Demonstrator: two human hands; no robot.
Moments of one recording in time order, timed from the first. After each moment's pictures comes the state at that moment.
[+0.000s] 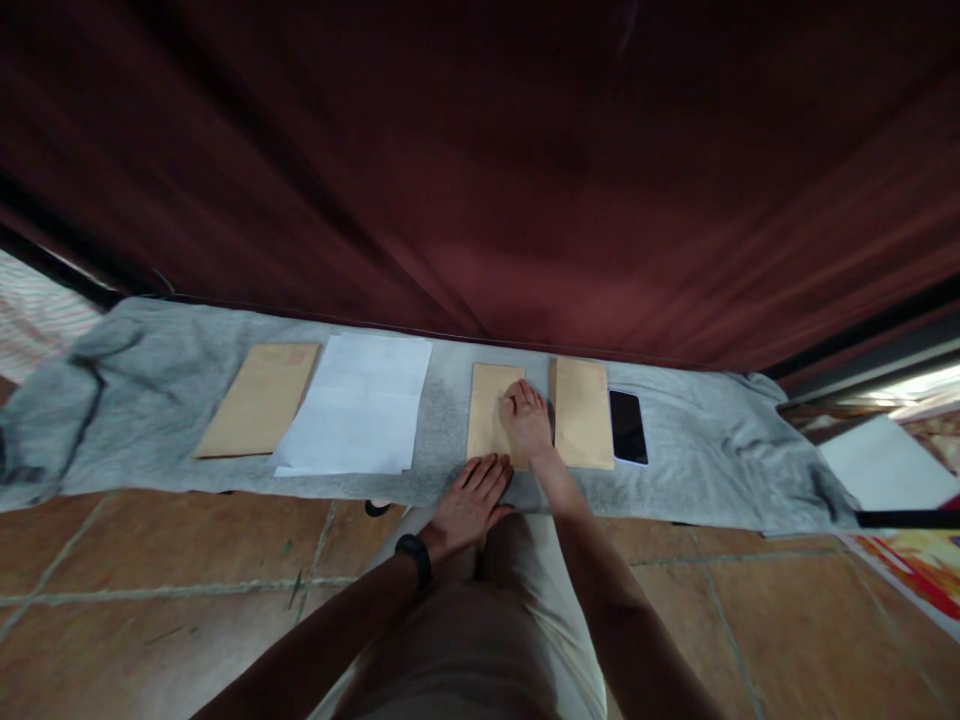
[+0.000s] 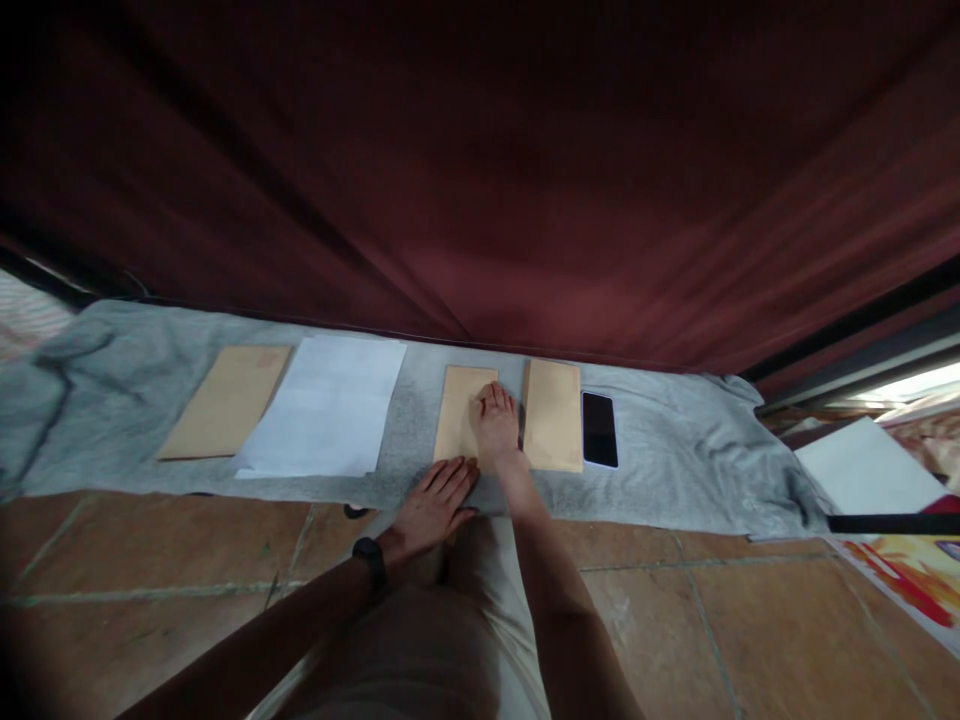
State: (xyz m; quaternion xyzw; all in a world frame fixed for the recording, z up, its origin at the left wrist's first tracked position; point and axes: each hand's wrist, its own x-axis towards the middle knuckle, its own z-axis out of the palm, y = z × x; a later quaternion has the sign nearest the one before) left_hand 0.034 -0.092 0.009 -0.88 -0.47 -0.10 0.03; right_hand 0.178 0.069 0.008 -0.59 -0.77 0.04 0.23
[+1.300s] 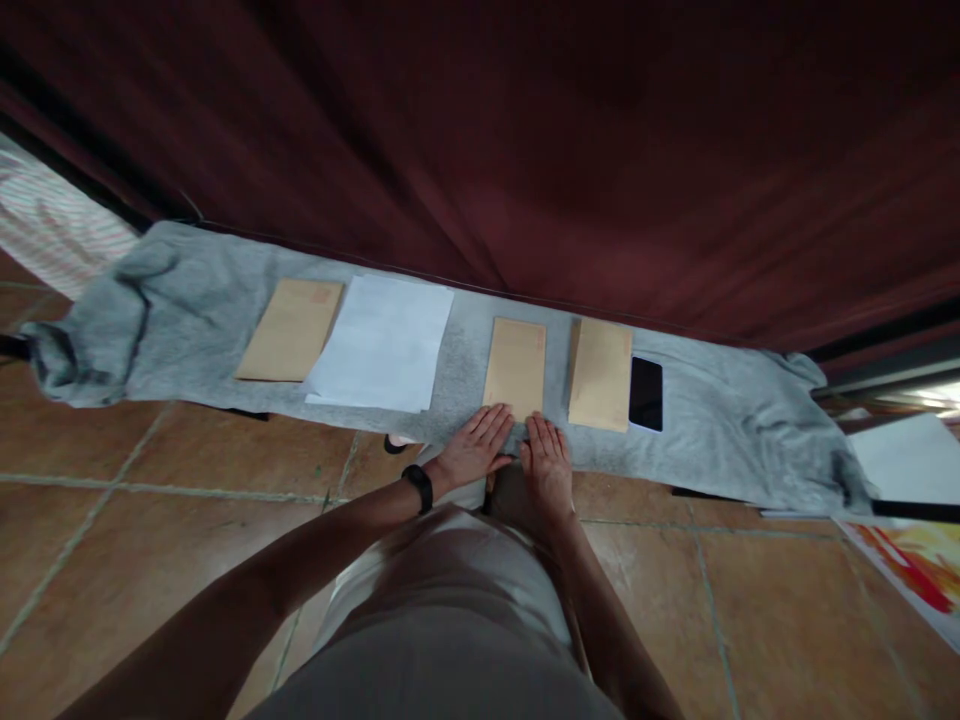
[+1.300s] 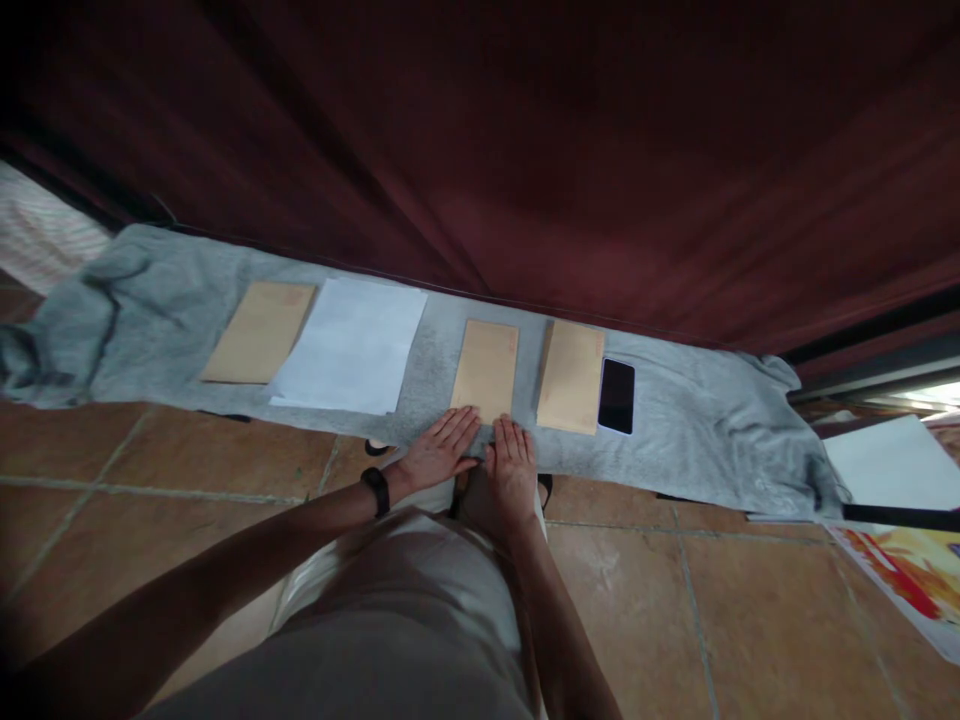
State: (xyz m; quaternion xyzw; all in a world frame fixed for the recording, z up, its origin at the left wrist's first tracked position) left_hand 0.022 -0.102 0.013 -0.88 -0.47 -0.08 0.01; right_hand 0.220 -0.106 0.001 -0.53 -0.82 0.06 0.20
